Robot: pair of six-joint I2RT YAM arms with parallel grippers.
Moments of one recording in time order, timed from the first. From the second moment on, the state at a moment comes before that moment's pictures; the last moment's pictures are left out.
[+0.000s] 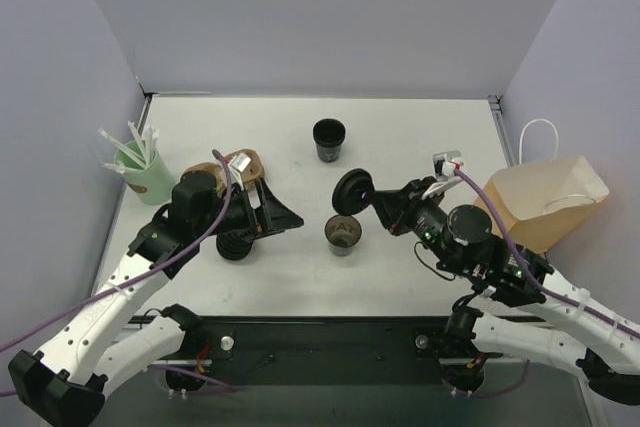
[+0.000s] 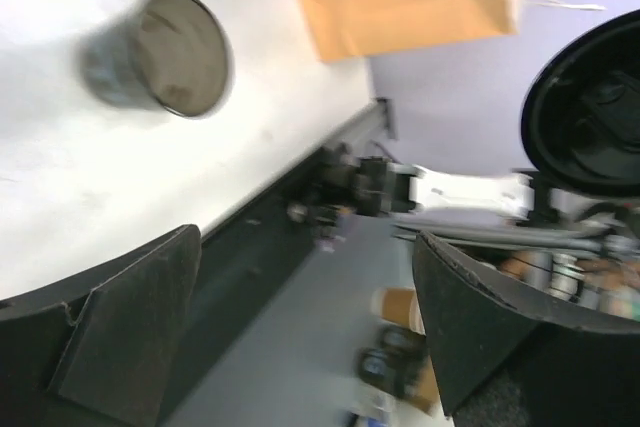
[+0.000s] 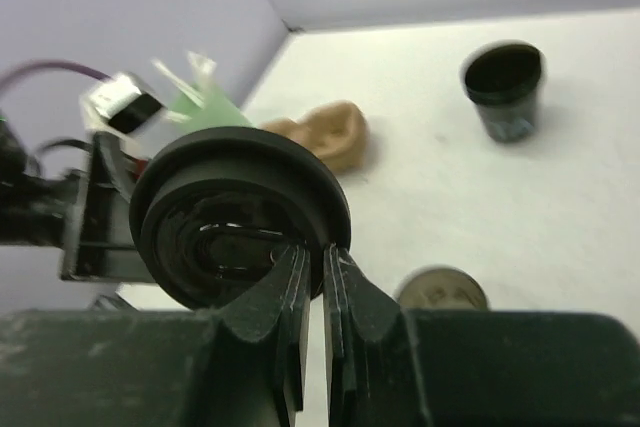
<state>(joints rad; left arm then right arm) -0.55 0.84 0.79 -0.35 0.55 -0.99 1.08 0.72 0.89 -0.23 0.48 0.51</state>
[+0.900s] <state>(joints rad) -0.53 0.61 0.80 -0.67 -0.08 -0.42 0.84 1.49 1.35 -0.99 0.25 0.44</state>
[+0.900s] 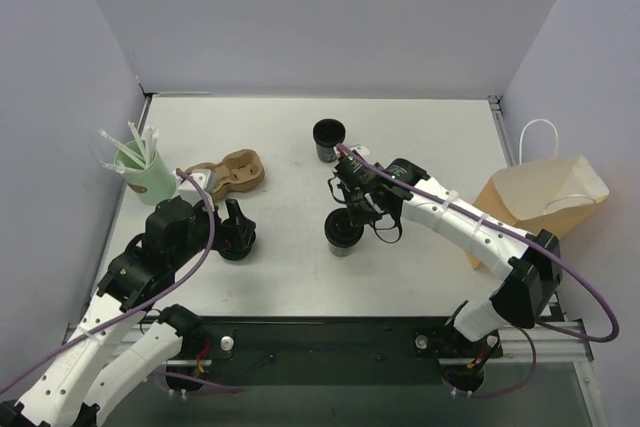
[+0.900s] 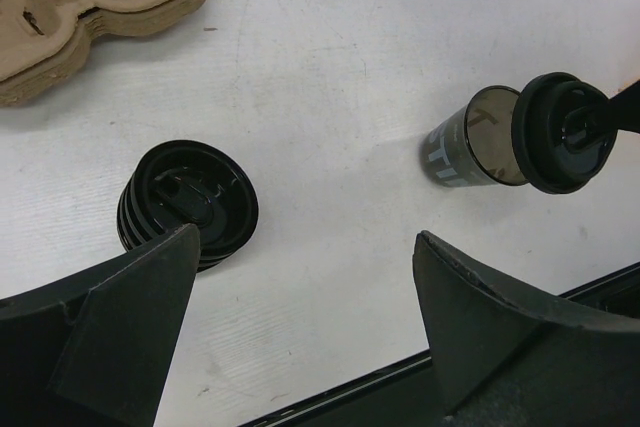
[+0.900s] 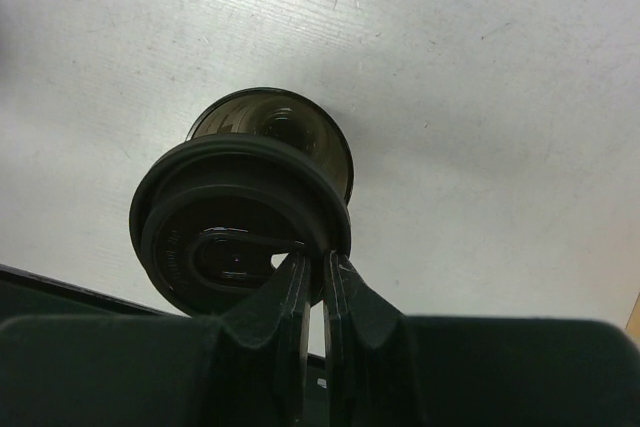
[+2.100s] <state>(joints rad) -0.53 0.63 0.80 -0.67 -0.08 -0.41 0.77 1.67 1.38 -0.94 0.19 0.40</state>
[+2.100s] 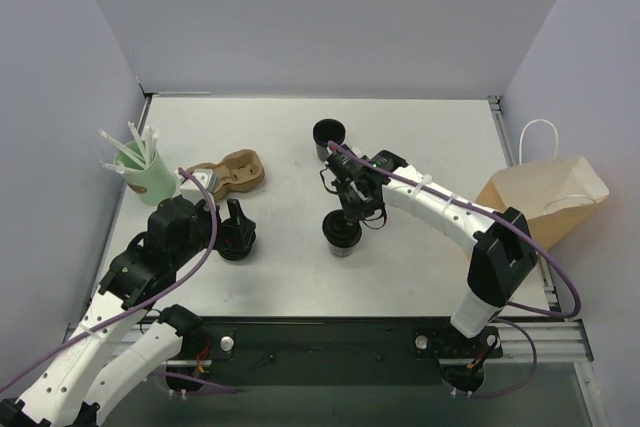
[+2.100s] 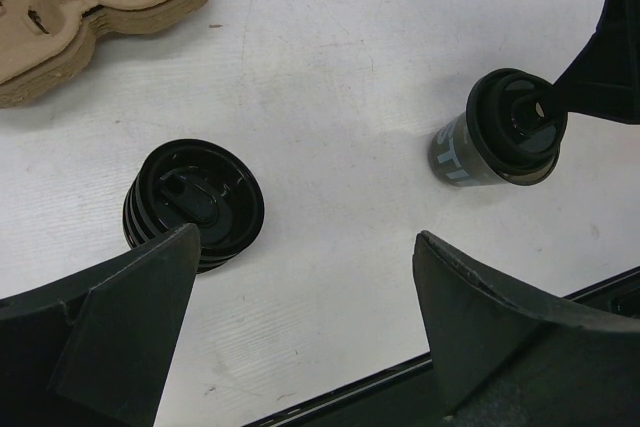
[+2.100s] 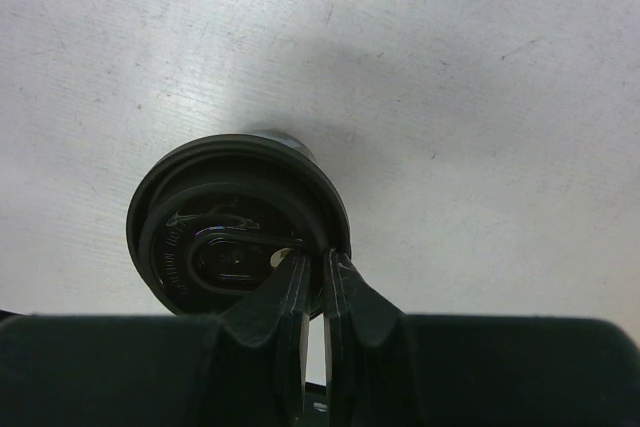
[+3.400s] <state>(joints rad) -0.53 0.64 0.80 -0.67 -0.08 -0.41 0.77 1.63 1.36 -0.98 0.18 0.39</state>
